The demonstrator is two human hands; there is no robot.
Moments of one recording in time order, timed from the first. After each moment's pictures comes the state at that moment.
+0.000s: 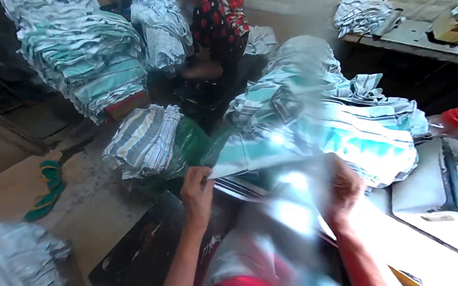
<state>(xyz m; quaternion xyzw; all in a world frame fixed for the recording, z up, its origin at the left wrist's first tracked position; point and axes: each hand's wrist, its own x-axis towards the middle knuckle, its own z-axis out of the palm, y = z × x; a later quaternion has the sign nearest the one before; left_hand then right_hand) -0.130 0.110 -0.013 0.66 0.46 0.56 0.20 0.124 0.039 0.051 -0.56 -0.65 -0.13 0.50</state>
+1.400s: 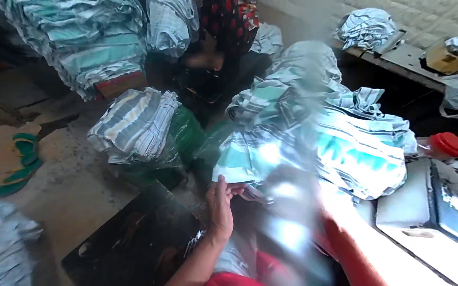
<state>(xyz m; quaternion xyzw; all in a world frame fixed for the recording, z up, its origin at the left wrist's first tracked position) -0.053 0.076 -0.025 0.26 0.31 0.64 0.65 0.141 0.072 0.043 -0.52 -0.71 0.28 0.37</state>
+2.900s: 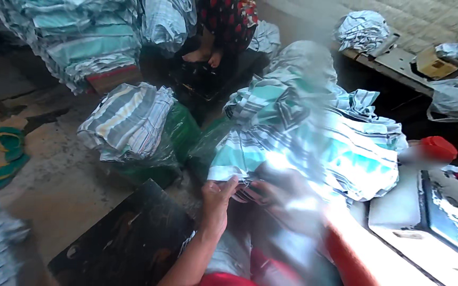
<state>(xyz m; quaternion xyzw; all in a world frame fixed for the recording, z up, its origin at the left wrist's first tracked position) -0.059 0.083 -0.001 0.21 0.35 0.60 0.69 0.128 0.083 0.052 -0.59 -0.75 0.19 0.21</state>
